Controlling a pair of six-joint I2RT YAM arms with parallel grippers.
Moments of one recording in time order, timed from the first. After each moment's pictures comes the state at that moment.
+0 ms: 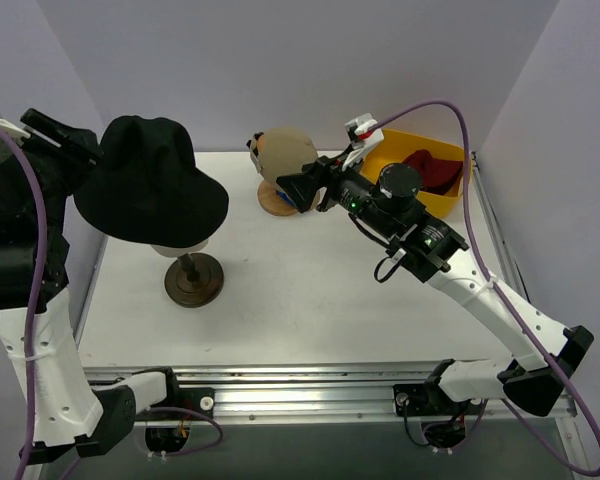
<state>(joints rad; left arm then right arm) 0.03 1.20 2.09 -0.96 -0.21 -0.59 0.77 1.28 1.40 -0.03 -0.05 0.35</state>
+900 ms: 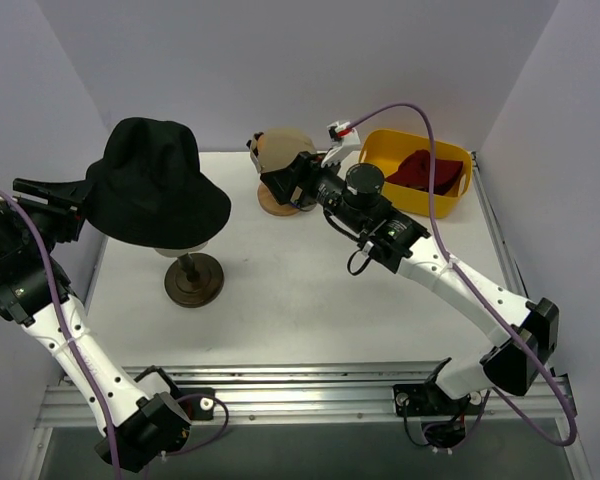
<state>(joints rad) 0.71 0.99 1.34 -0.56 0.64 -0.94 0.77 1.41 1.35 0.10 0.01 0.53</state>
